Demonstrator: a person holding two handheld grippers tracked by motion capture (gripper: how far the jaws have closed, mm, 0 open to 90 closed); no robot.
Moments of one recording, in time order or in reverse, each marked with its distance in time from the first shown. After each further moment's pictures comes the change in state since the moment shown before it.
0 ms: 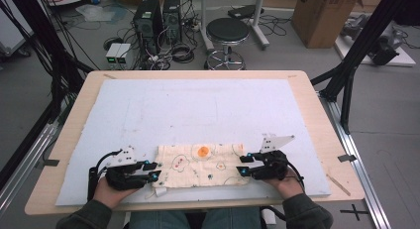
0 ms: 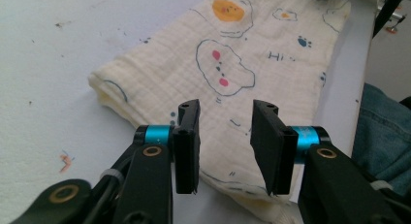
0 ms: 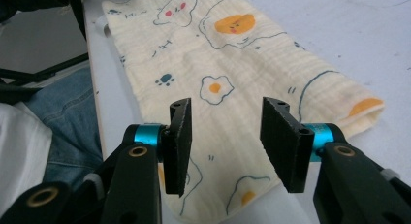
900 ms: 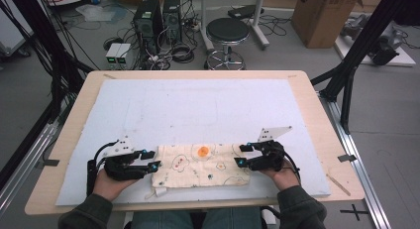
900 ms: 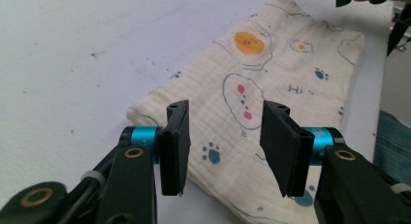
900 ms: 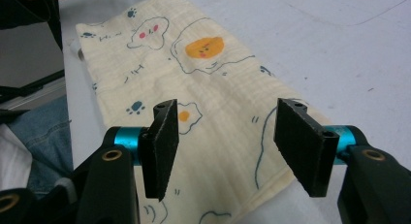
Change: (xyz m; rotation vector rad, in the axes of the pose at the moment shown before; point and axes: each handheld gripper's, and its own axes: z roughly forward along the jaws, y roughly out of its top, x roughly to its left) left arm 0.015 0.018 -0.002 -0.049 0.036 -0.011; right arm -0.017 0.017 0.005 -0.016 -0.045 0.024
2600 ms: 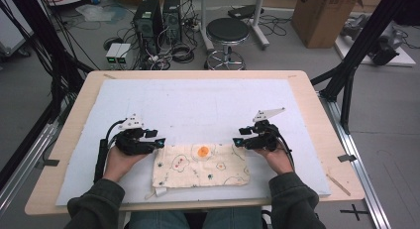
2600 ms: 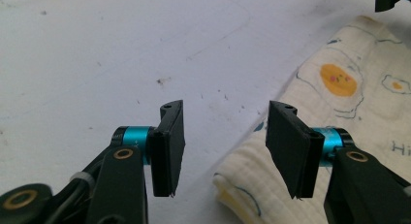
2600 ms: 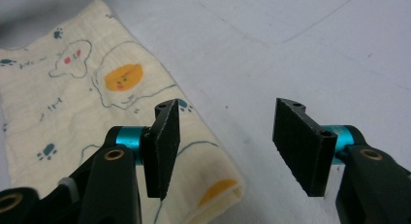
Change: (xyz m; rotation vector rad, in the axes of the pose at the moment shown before) left arm 0.046 0.027 0.040 0.047 0.114 -0.071; right arm -0.049 0.026 0.019 0.034 -0.089 0.050
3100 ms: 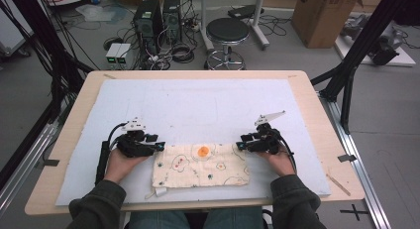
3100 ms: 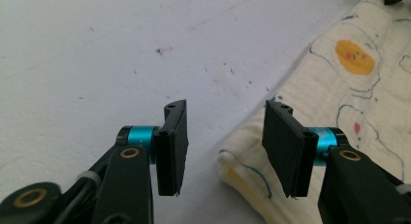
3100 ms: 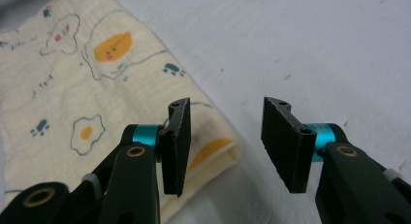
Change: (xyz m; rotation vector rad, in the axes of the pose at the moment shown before) left arm 0.003 -0.010 0.008 0.069 -0.006 -0.023; right arm -0.007 -0.017 0.002 0.070 0.022 0.066
